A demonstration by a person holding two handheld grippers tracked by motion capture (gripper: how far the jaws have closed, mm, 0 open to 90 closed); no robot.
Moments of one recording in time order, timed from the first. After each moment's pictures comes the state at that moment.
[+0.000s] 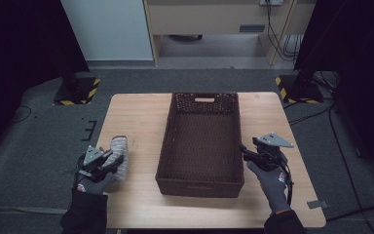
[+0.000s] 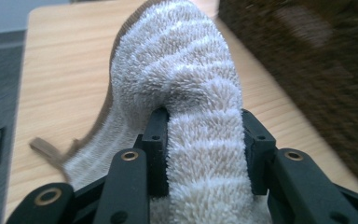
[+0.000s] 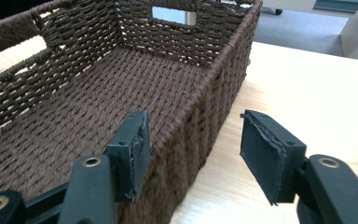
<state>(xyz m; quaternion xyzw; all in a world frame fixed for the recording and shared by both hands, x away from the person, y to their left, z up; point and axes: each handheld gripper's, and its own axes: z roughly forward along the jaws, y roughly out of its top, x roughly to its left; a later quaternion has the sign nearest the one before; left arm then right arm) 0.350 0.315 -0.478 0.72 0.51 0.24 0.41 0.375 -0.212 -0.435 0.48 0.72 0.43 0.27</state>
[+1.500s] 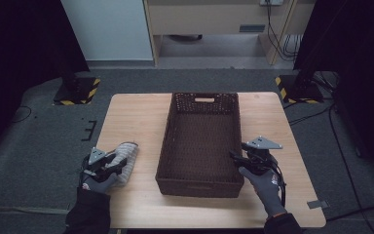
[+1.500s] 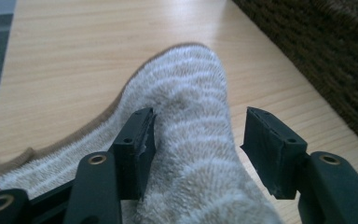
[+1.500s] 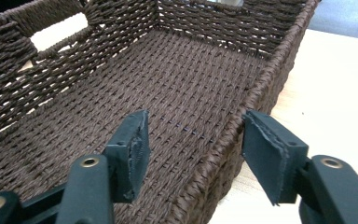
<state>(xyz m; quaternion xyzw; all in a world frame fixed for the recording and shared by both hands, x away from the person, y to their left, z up) 0.357 0.316 -0.498 0.72 0.51 0.24 0.41 0.372 -0.188 -0.445 0.45 0.75 0.43 0.23</state>
